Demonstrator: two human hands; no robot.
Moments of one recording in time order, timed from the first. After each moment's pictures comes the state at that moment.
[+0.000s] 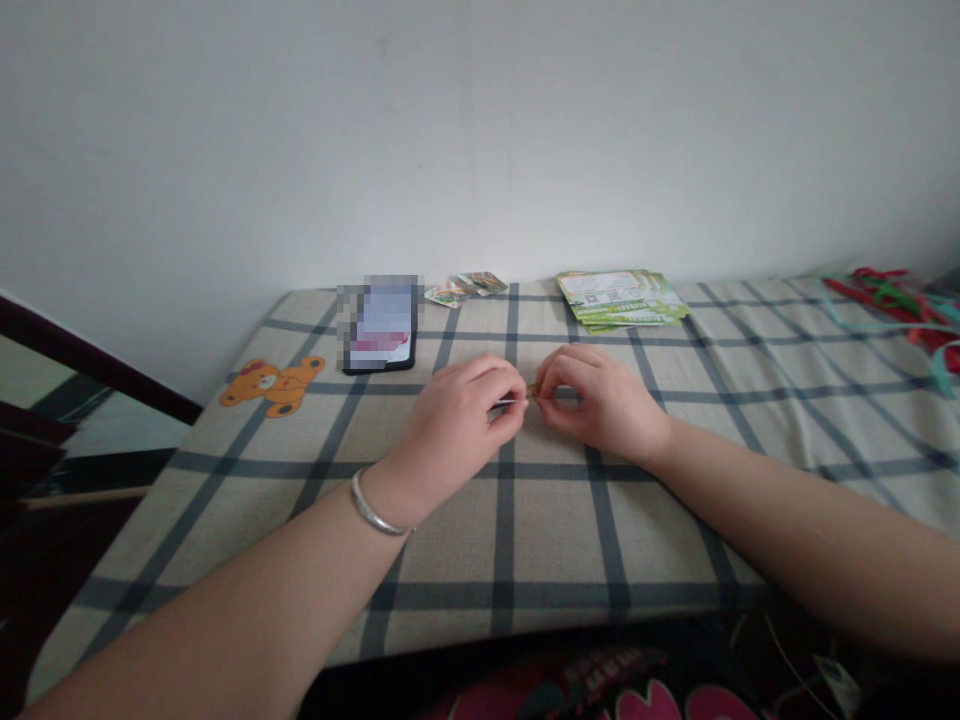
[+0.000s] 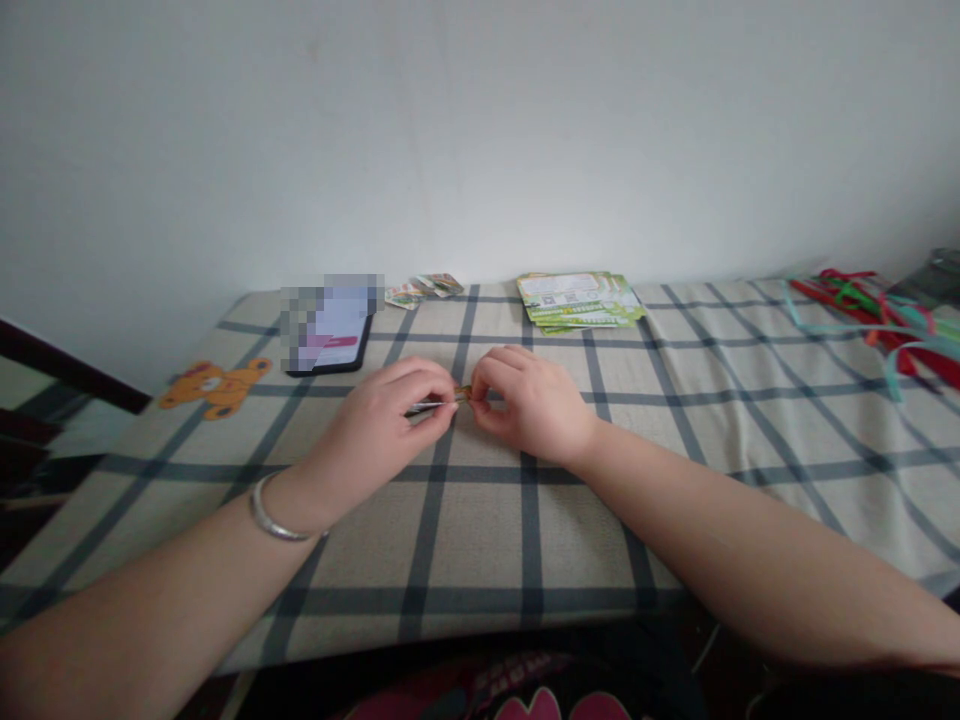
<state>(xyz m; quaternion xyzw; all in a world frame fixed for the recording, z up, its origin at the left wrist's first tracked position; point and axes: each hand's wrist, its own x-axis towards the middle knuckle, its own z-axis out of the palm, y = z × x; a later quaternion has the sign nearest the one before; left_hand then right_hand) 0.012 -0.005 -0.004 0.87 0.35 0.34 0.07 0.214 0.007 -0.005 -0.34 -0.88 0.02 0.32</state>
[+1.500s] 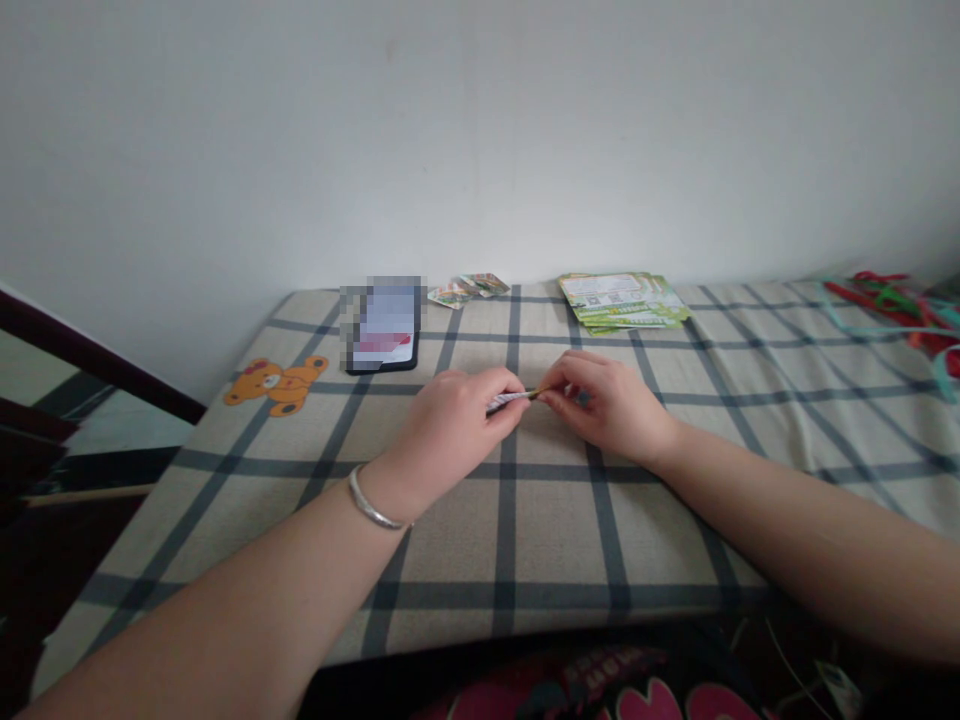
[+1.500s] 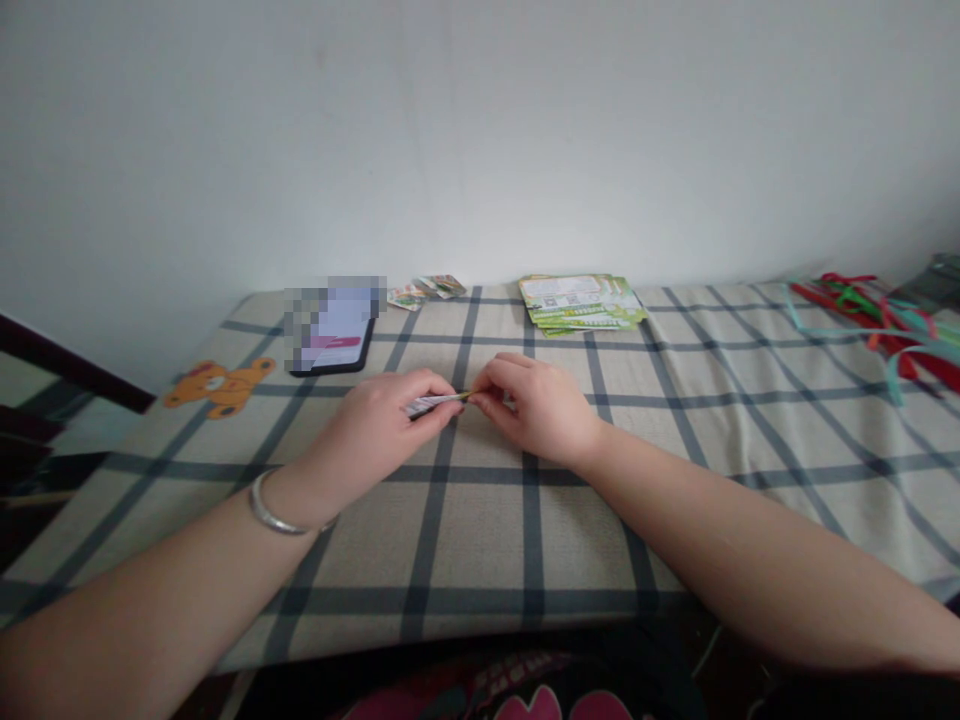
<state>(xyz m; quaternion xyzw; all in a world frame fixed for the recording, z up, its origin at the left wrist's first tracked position) 0.009 -0.007 -0.002 0.84 0.45 0.29 0.09 0.217 0.003 -0.005 -0.37 -0.87 0.10 0.32</state>
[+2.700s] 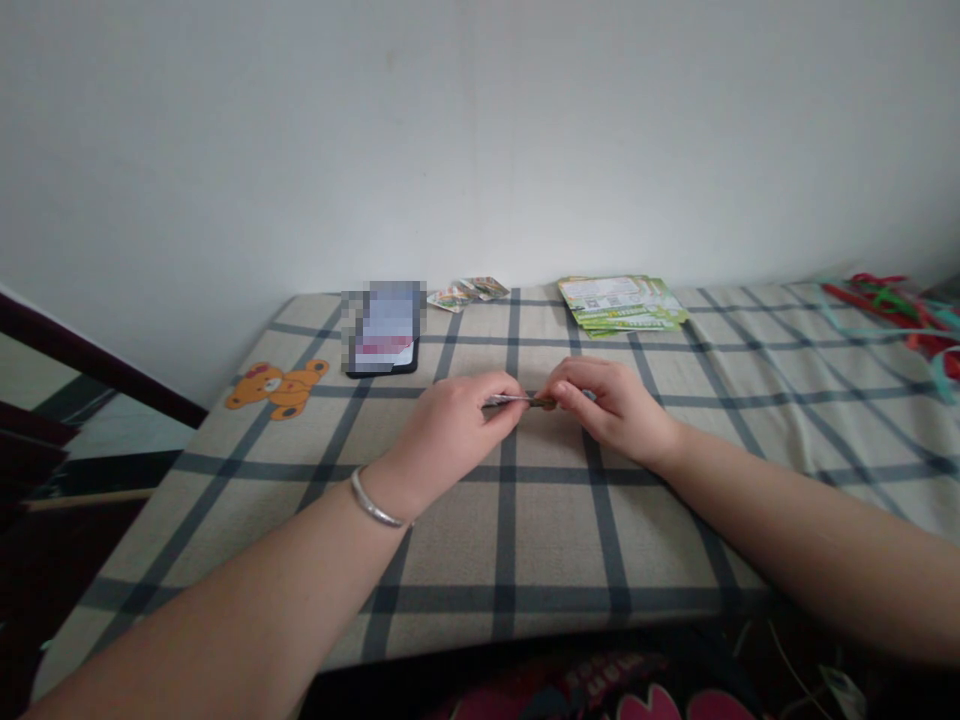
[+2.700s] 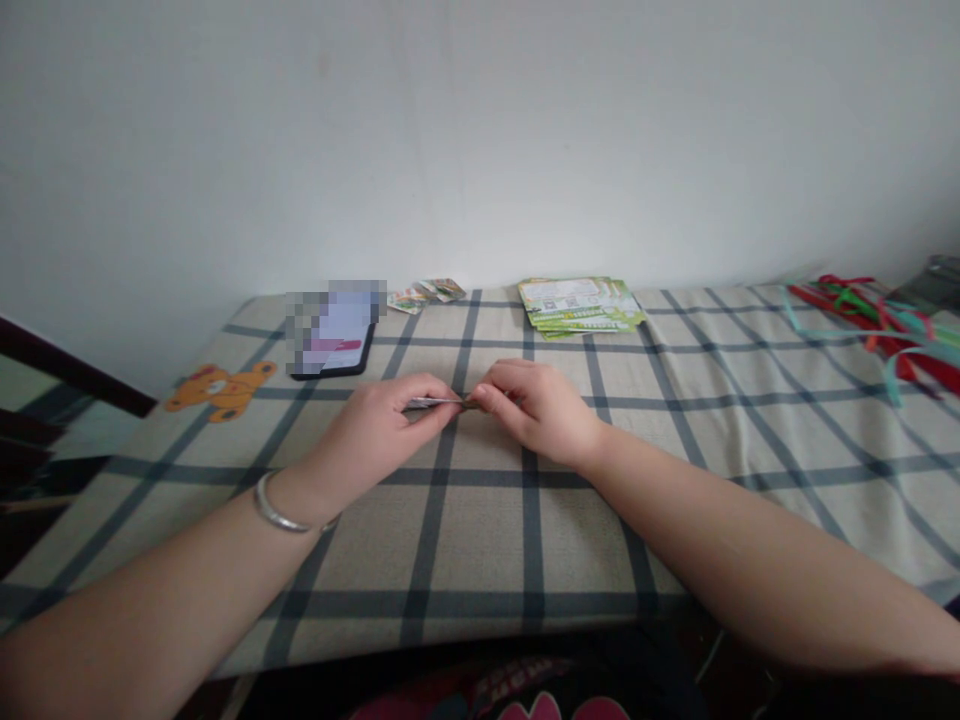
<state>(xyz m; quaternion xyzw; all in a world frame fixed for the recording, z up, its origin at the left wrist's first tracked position) 0.007 -0.003 -0.005 0.84 0.41 0.33 0.16 0.219 0.003 0.001 -0.33 -0.85 0.20 0.35</state>
